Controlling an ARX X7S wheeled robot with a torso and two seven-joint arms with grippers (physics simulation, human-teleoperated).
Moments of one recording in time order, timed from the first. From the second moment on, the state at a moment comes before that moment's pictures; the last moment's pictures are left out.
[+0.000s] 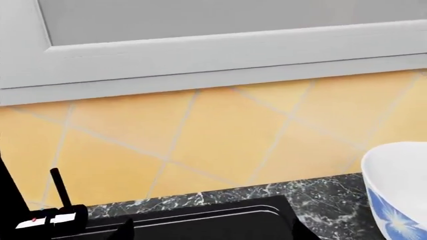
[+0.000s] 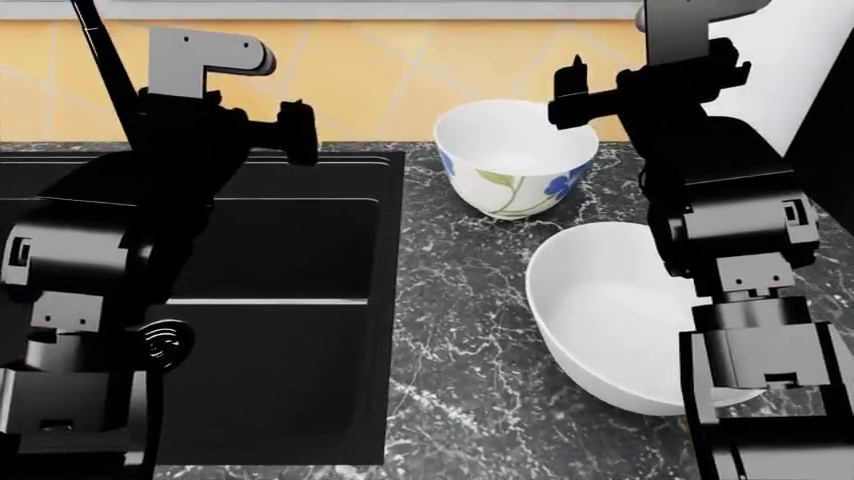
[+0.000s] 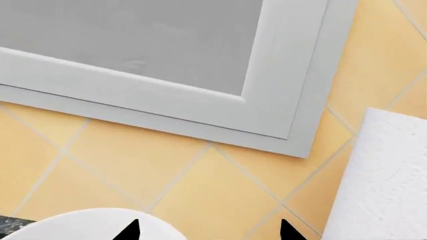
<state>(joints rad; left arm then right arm) -1.13 -0.27 0.18 -0.29 -0.31 -0.83 0.04 1.24 0.23 -0.24 0.55 0.13 0.54 -0.03</state>
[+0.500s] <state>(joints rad) -1.17 -0.23 0.16 -0.03 -0.57 -1.34 0.12 1.23 0.25 -0.23 0.54 0.14 0.54 -0.03</state>
